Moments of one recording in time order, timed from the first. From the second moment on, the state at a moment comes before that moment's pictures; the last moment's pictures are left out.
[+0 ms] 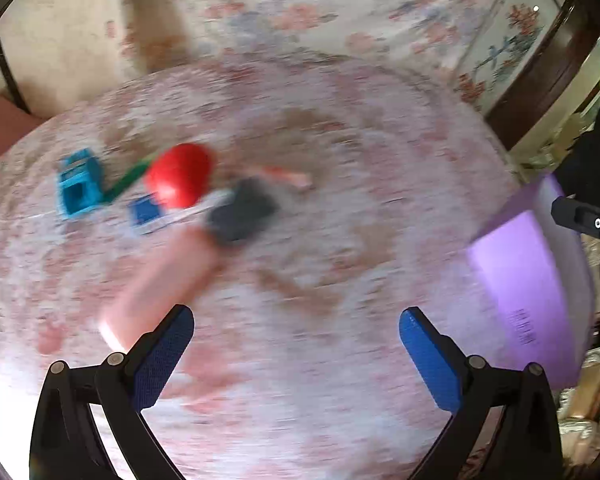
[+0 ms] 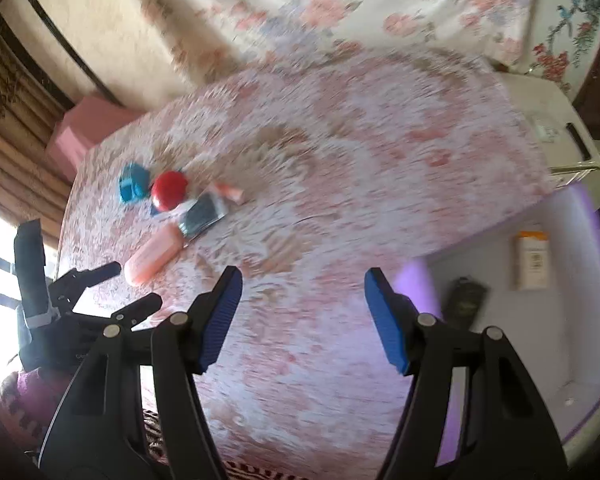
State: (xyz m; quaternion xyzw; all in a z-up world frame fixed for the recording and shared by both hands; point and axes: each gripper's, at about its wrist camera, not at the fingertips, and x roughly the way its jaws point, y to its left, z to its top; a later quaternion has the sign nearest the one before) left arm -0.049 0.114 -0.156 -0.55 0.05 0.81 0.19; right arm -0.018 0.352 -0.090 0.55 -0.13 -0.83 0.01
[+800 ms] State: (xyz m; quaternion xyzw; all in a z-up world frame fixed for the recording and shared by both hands) left arm -0.110 0.024 -0.254 -0.58 0.12 0.77 0.25; right arm -0.125 0.209 -0.209 0.61 -0.20 -0.77 0.00
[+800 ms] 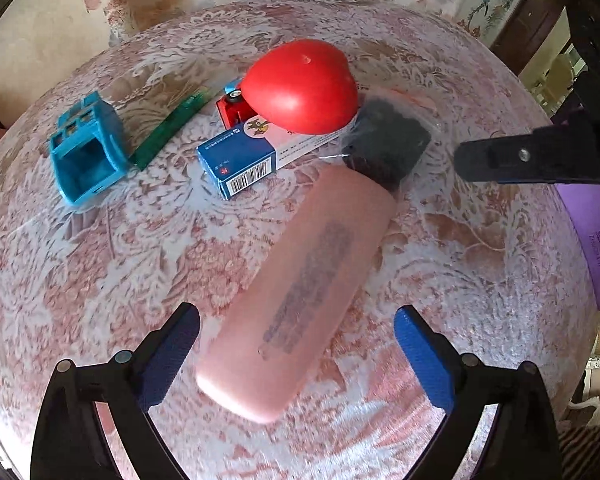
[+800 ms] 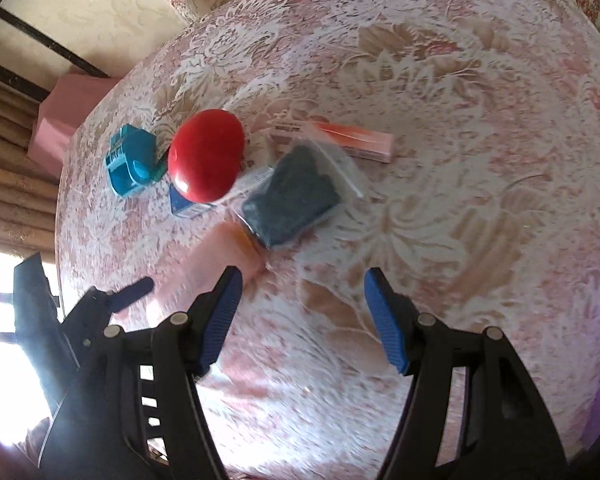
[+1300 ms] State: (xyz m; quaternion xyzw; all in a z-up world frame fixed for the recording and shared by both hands) left arm -0.115 0.027 -0.267 -0.57 0.14 0.77 0.26; right arm -0.165 0.175 -0.232 0.62 -0.15 -0.77 -0.04
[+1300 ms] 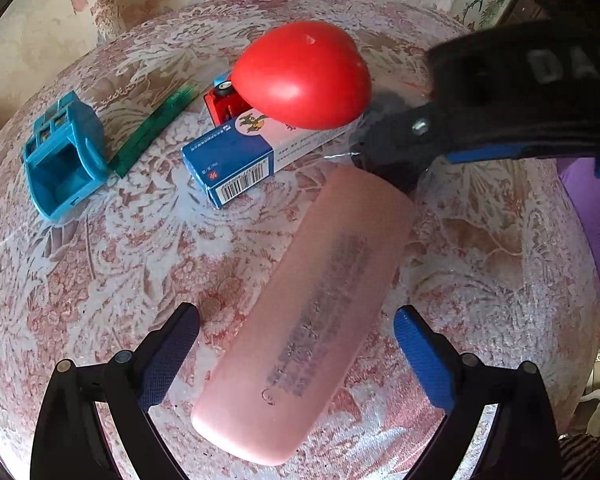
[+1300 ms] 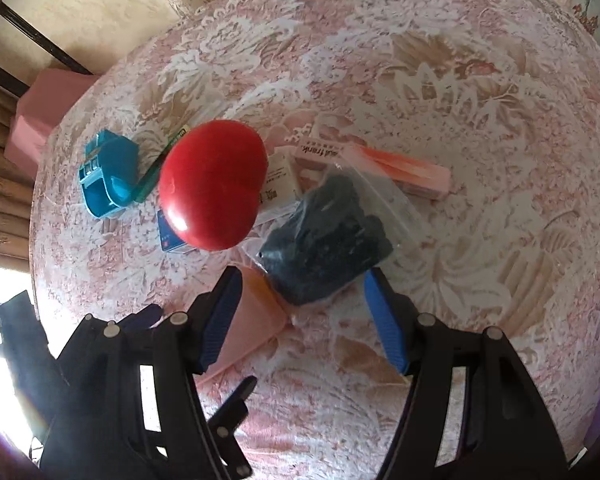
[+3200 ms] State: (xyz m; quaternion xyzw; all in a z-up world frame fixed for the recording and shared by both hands) left arm -0.054 0.058 -0.228 -0.55 0.19 0.75 0.30; right arm -0.082 0.212 -0.226 0.61 -0.15 -0.78 -0.03
